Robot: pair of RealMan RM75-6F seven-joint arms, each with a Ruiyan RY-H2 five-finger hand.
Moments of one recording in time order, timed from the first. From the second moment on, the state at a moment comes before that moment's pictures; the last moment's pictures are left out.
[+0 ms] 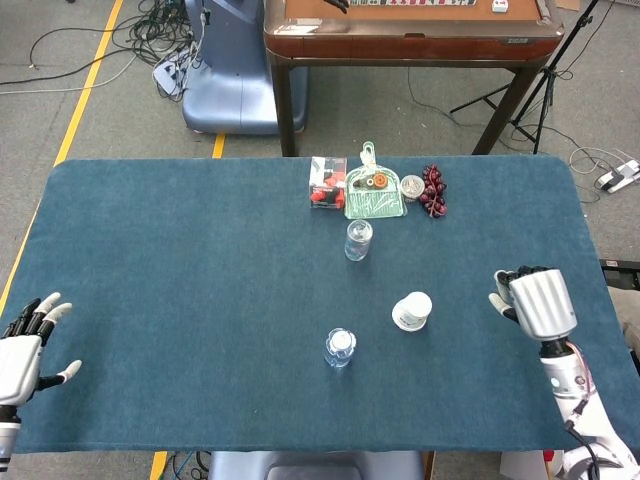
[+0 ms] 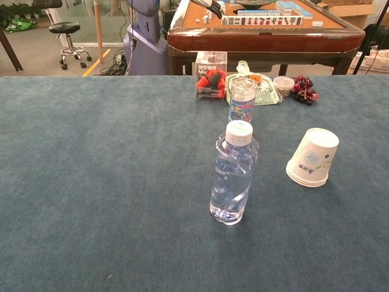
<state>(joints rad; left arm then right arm) -0.12 -1.12 -0.05 -1.58 1.42 1.41 0.04 0.31 -1.38 0.17 -1.24 -1.63 1.47 -0.14</state>
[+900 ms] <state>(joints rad) -0.11 -1.10 -0.05 -1.59 1.41 1.42 0.04 0.43 -1.57 0.08 -1.05 -1.62 1.30 -0.09</state>
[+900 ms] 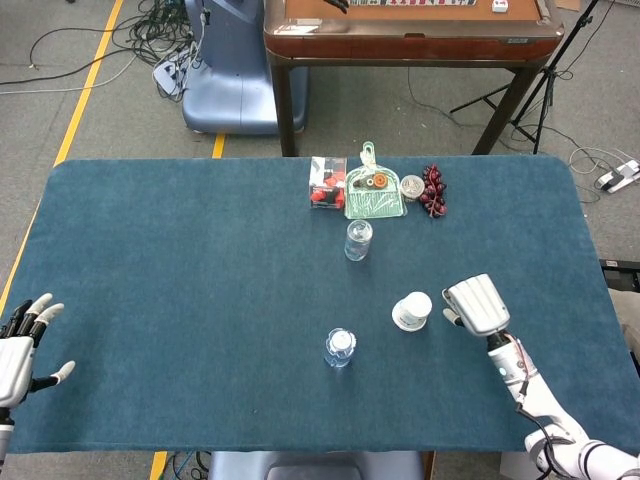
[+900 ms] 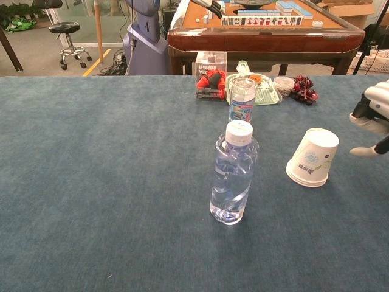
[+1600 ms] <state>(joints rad) -0.10 -1.09 -0.05 -1.60 1.40 1.42 0.03 0.50 -1.66 0.07 -0.98 -1.64 1.29 -0.06</state>
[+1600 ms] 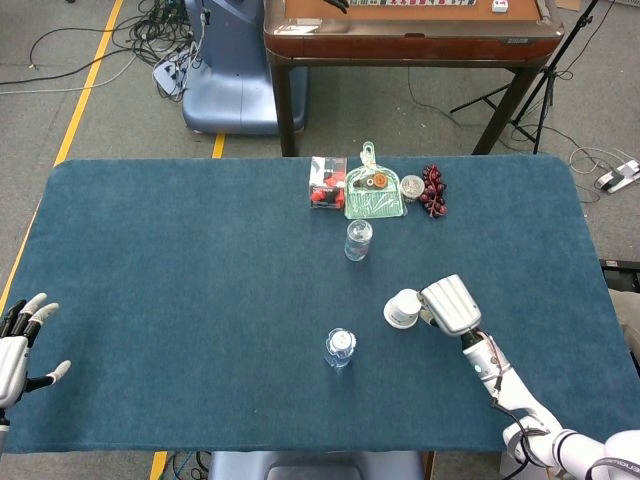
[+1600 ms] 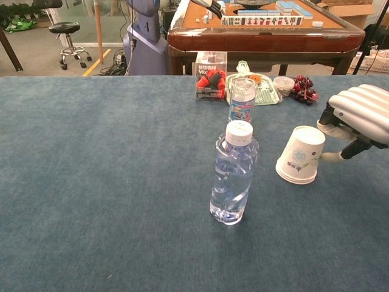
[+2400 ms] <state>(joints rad) -0.10 -1.09 -0.06 -1.60 1.38 1.40 0.04 0.63 -1.75 0.10 -0.95 -1.64 1.21 -0.11</state>
